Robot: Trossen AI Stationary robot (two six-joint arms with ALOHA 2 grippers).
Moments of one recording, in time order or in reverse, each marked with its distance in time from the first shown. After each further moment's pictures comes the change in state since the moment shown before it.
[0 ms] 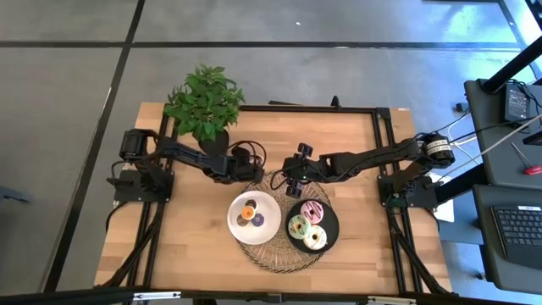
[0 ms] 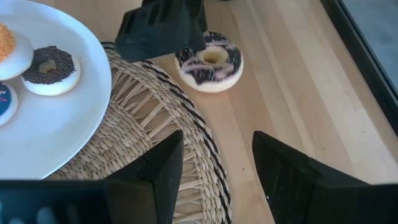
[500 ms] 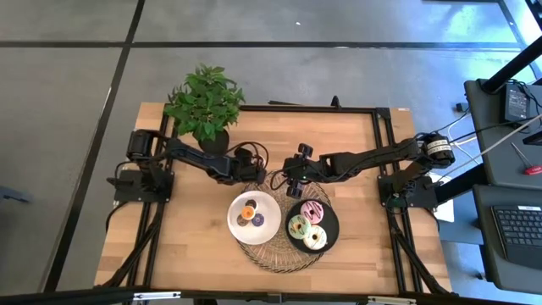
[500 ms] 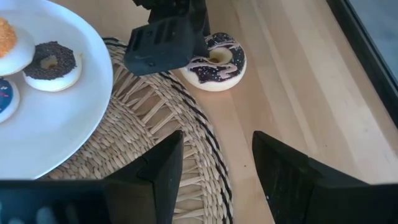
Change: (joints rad) left arm 0.006 0.059 0.004 0.067 -0.003 0.034; right arm 0.000 0.000 0.000 -0.013 -0.010 0.003
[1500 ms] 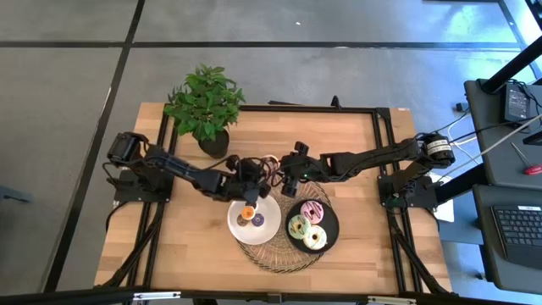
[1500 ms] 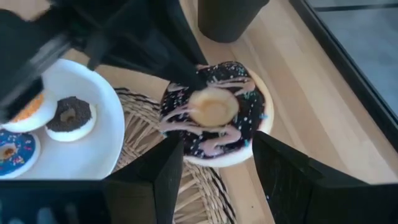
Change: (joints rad) left arm -0.222 -0.147 -0.001 0.235 -0.326 0.379; right arm 0.000 0.000 0.000 0.152 0.005 -0.009
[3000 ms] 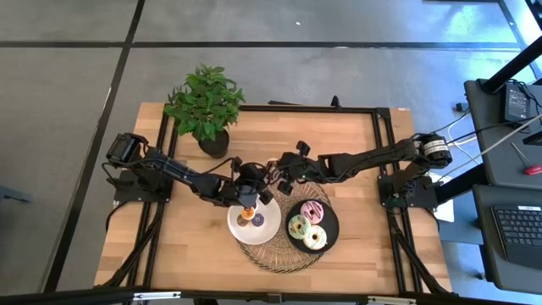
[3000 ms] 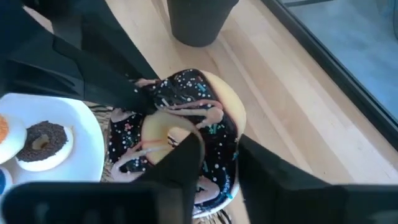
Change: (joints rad) left arm -0.055 0.000 0.000 0.183 -0.036 0.206; right arm 0.000 0.028 -0.001 0.027 0.085 0.104
